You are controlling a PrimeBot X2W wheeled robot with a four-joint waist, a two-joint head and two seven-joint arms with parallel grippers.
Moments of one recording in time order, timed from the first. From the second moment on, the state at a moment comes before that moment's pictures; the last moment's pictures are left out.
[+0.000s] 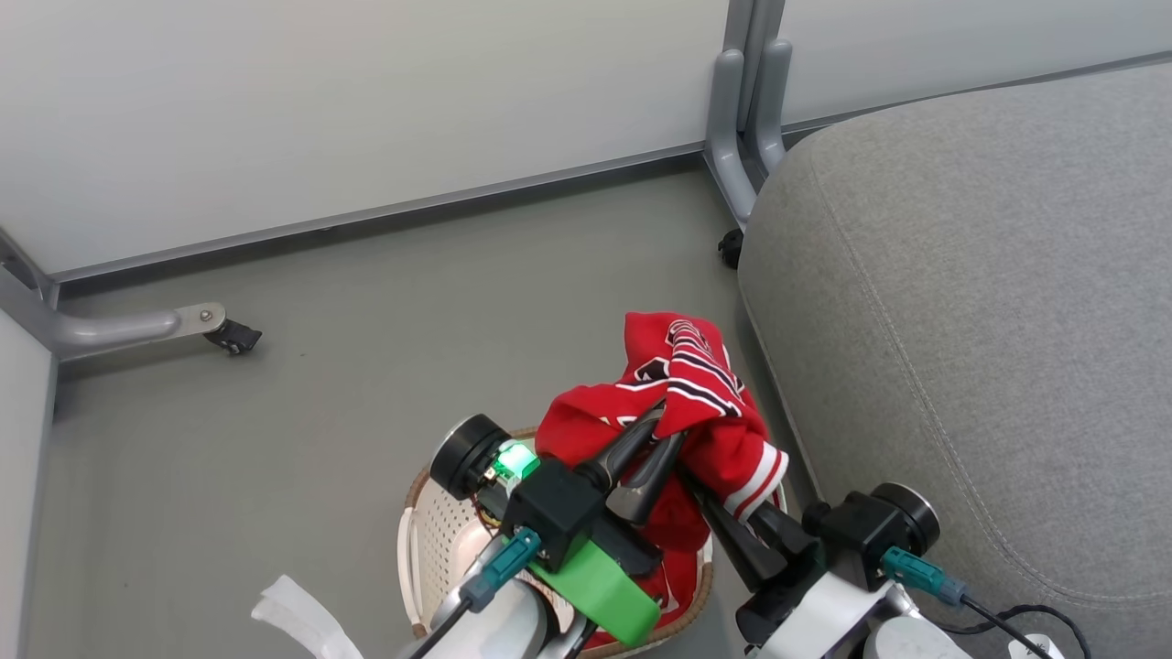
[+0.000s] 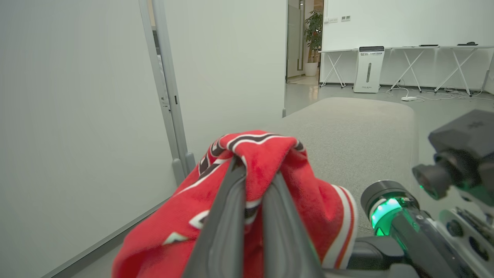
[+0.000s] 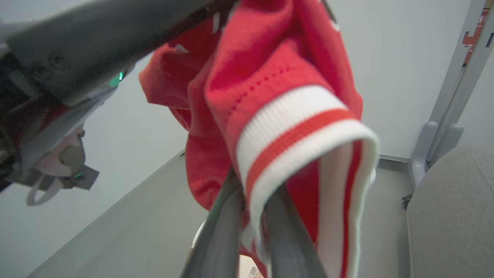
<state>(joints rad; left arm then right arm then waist) -0.31 0.05 -0.70 0.16 -0.23 -0.13 -0.26 -0.17 -0.20 0.56 0.14 0.33 0.13 -0.26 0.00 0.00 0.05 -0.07</state>
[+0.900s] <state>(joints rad) -0.31 0.06 -0.72 0.23 -0.25 -0.12 -0.25 -0.15 -0.20 0.55 0.13 0.33 0.13 -0.26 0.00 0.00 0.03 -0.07</state>
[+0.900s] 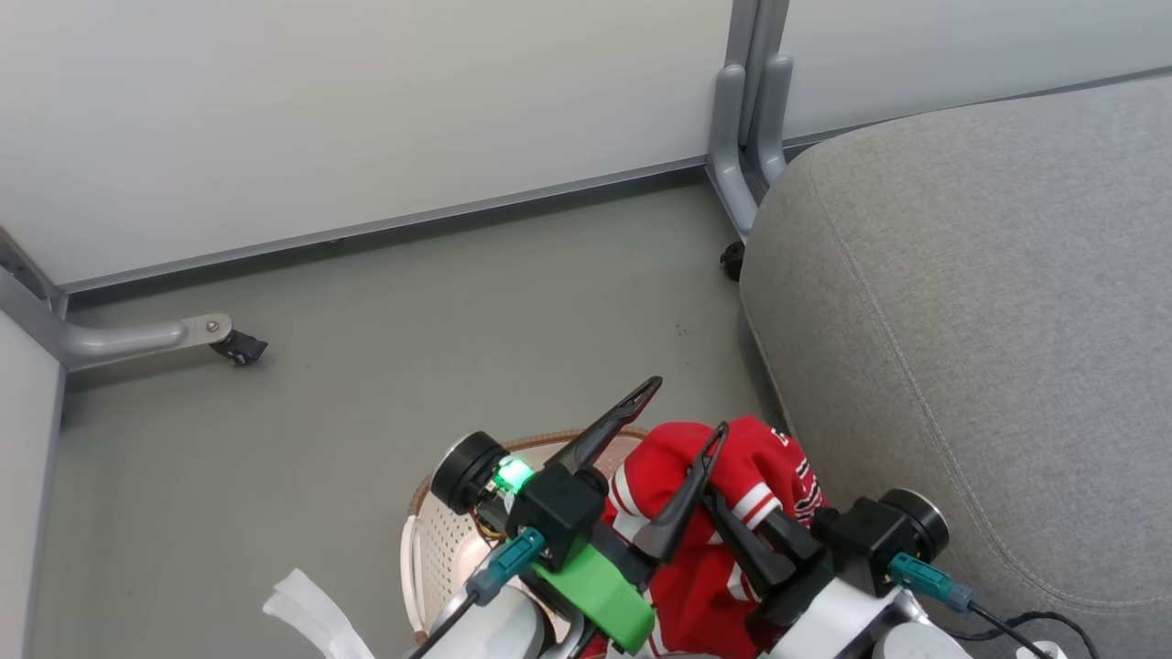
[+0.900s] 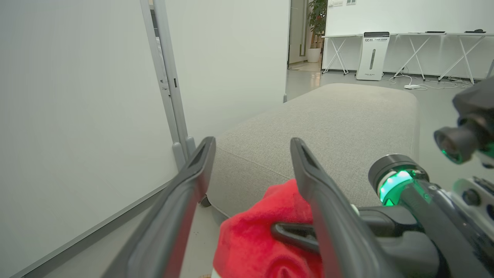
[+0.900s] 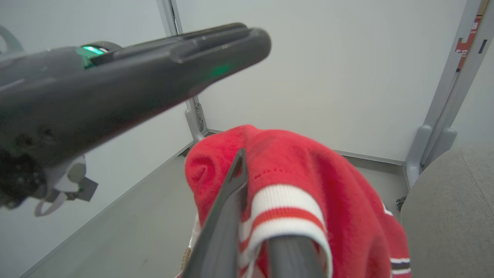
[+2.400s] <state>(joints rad) -0.26 0.37 -0.58 0.03 -0.22 -0.02 -0.16 -0.16 -0.09 0.27 -0.13 0.24 0.13 -0.26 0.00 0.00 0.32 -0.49</state>
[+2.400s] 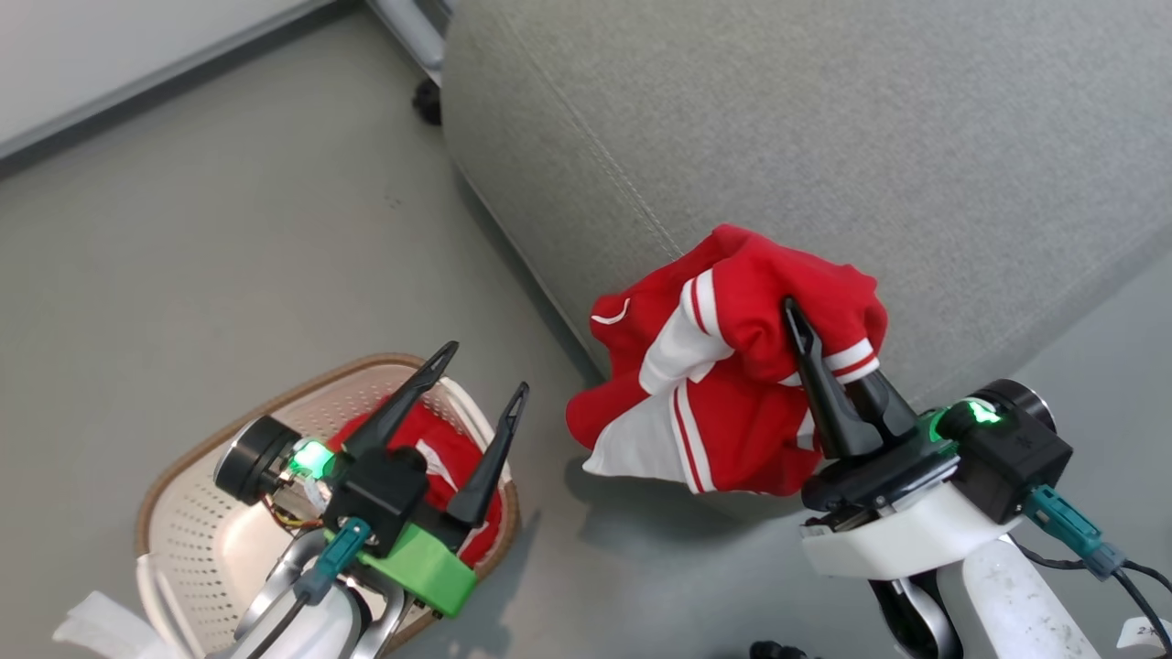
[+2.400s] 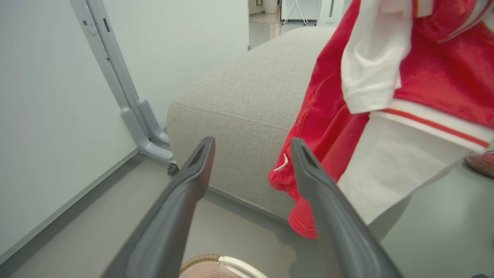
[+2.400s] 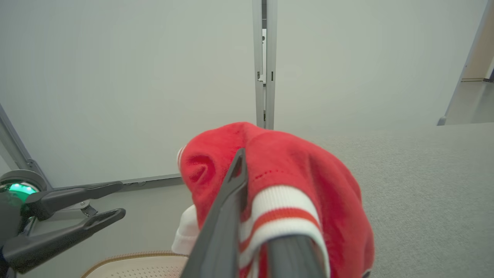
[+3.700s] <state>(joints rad) -0.50 0.37 -0.70 -0.03 -0.14 -0.08 -0.03 -0.75 -0.34 -0.29 -0.04 0.24 0.13 -0.26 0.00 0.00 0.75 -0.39</state>
